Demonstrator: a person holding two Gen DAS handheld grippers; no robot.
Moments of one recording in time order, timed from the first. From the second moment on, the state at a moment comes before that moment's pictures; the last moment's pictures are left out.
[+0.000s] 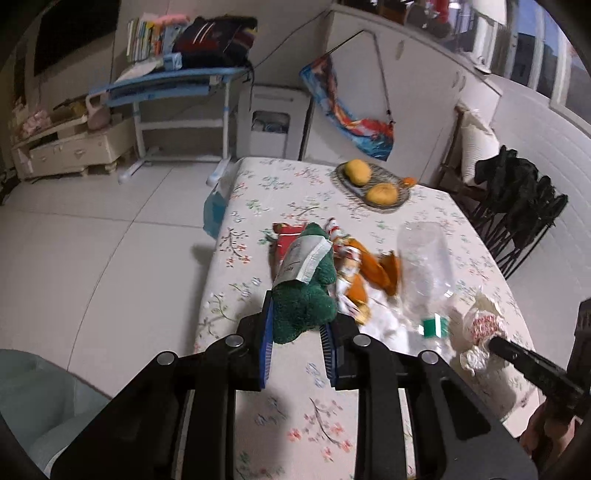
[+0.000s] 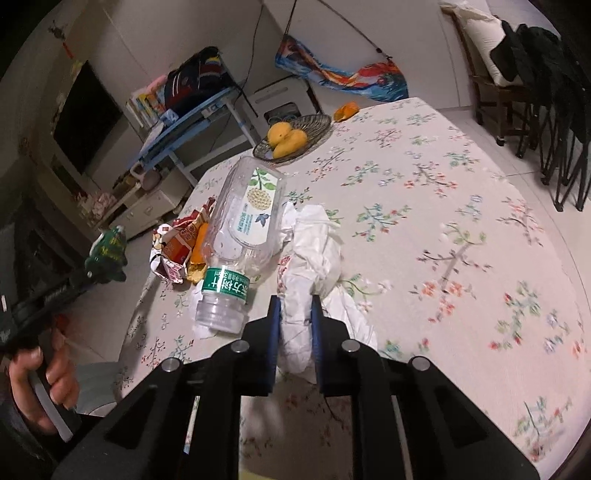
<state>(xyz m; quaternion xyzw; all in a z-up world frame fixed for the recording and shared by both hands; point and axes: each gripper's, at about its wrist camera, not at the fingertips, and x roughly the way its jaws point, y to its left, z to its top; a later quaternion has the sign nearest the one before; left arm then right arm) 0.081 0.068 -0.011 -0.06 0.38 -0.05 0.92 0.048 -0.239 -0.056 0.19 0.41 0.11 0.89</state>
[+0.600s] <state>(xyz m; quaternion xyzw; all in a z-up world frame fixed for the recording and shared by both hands) -0.007 0.030 -0.012 -0.05 0.36 -0.11 0.93 -0.016 -0.233 -0.040 0.18 0.37 0.14 0.90</state>
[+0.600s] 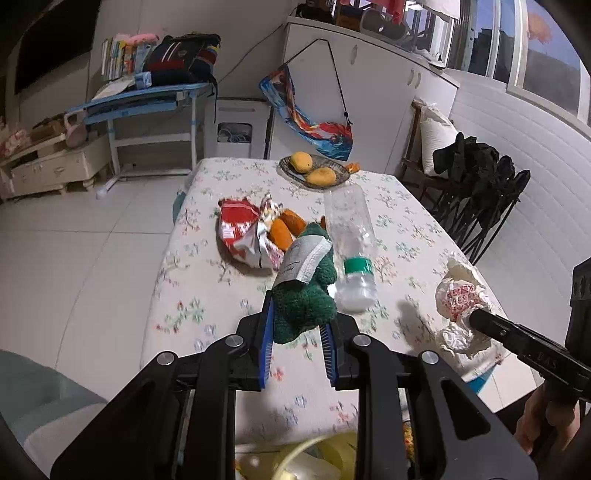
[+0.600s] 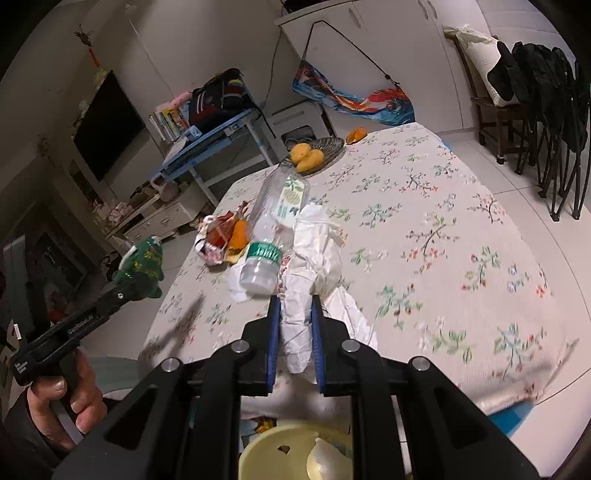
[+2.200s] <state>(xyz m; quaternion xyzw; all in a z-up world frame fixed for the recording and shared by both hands) -0.106 0.019 -0.027 -0.05 0.36 -0.13 0.92 -0.098 -0.134 -0.132 0.02 0.58 0.23 0.78</state>
